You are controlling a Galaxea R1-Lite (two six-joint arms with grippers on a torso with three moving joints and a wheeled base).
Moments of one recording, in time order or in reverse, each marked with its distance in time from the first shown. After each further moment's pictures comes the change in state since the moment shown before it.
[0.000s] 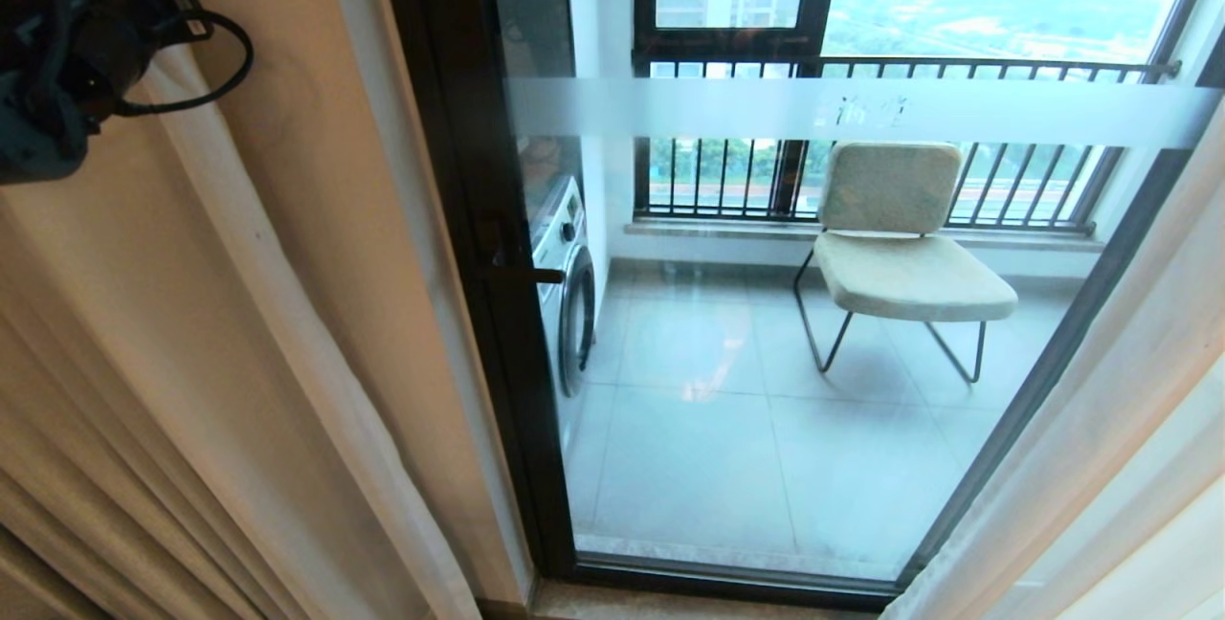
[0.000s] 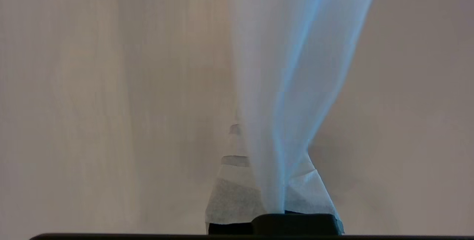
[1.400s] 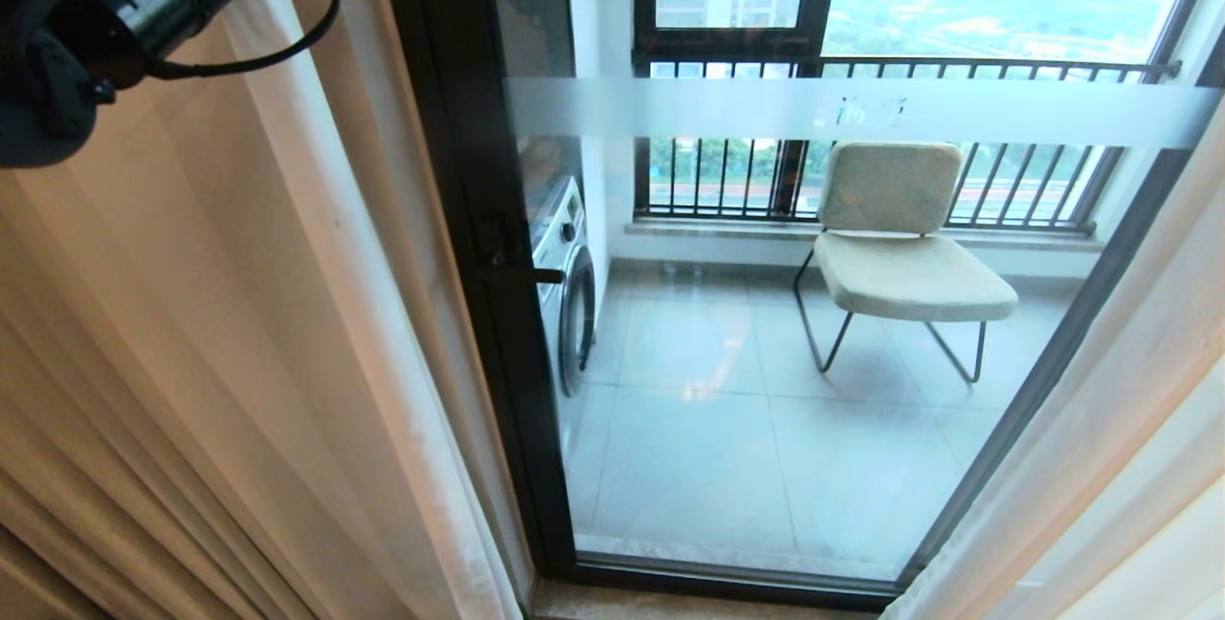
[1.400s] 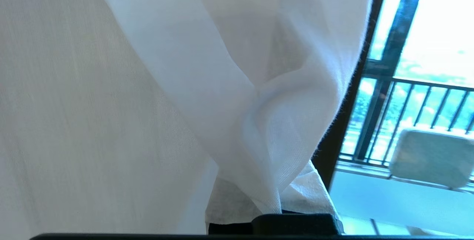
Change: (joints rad) left arm -0.288 -0.188 0.127 0.004 0.000 -0.001; right arm 0.000 0.000 0.000 0.000 0.000 0.000
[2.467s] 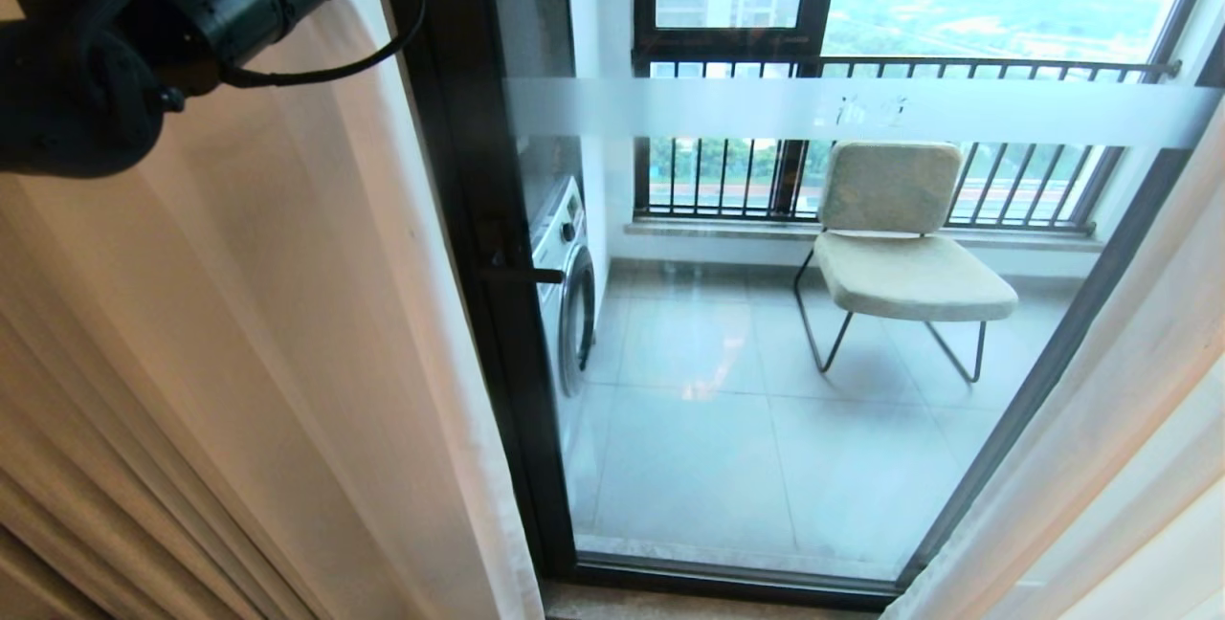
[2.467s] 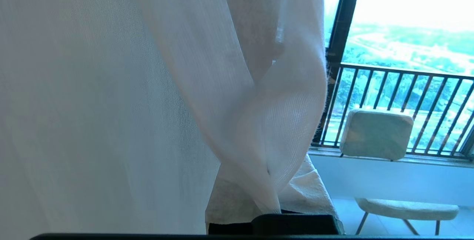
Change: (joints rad) left arm -0.161 0.009 0.004 0.002 0.000 0.001; right arm 0.000 0.000 0.000 0.000 0.000 0.000
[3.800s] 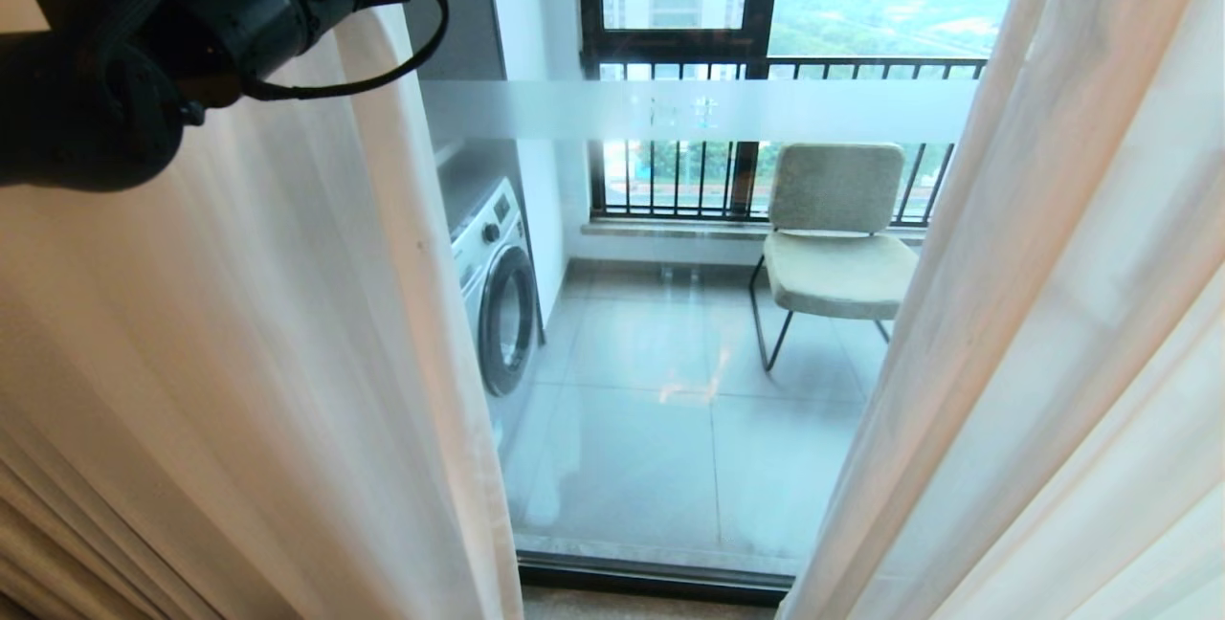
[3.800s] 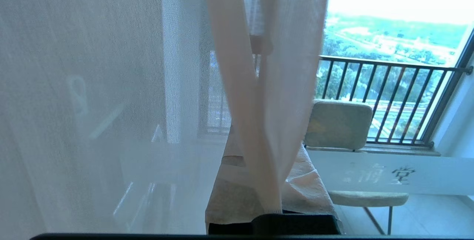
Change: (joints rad) left arm -0.041 -0.003 0.025 -0.005 0.000 0.000; right arm 0.000 0.000 0.000 0.000 0.000 0.000
